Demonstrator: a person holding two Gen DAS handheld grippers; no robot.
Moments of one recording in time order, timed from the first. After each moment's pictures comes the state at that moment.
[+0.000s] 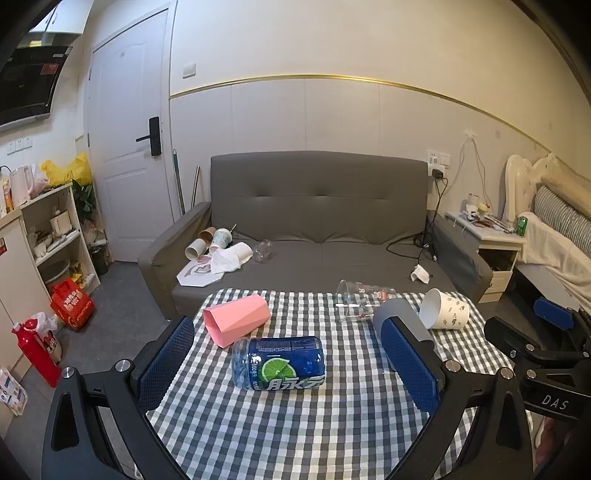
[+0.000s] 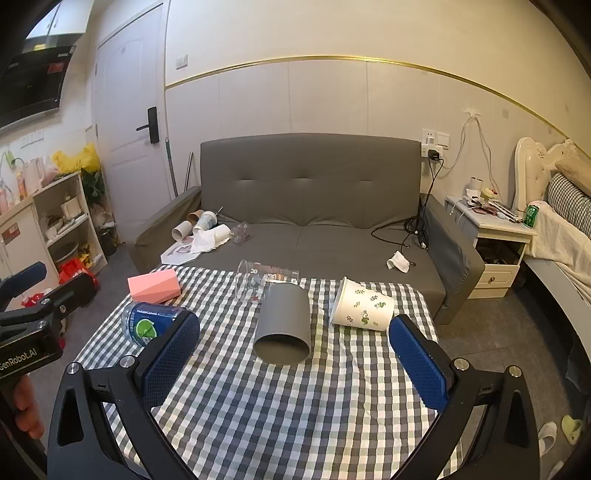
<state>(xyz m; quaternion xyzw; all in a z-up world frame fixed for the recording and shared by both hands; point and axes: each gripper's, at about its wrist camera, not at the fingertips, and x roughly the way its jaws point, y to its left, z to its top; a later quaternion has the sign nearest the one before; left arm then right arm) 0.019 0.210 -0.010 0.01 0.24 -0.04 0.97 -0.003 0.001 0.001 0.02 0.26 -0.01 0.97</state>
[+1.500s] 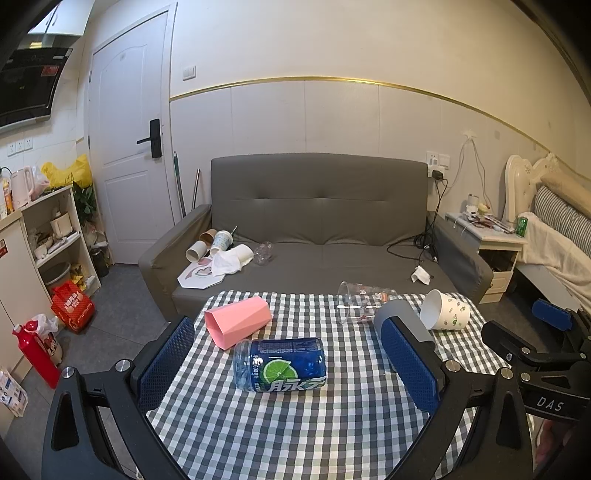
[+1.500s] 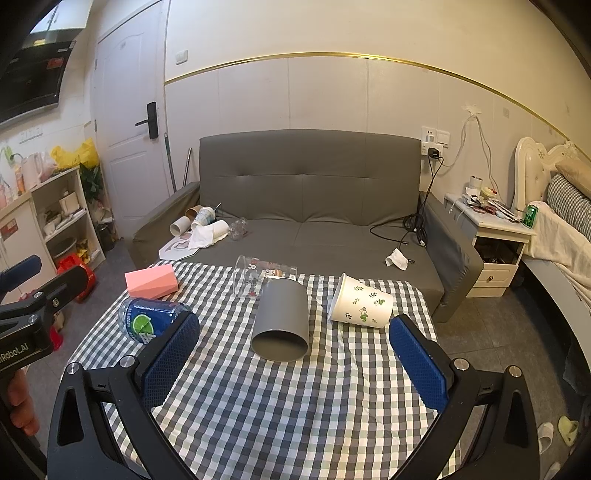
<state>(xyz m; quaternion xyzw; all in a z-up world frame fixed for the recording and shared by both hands) 0.015 0.208 -0.004 0.01 0.23 -0.04 0.97 0.003 -0.001 -0.013 0.01 0.26 -0.01 0.96</state>
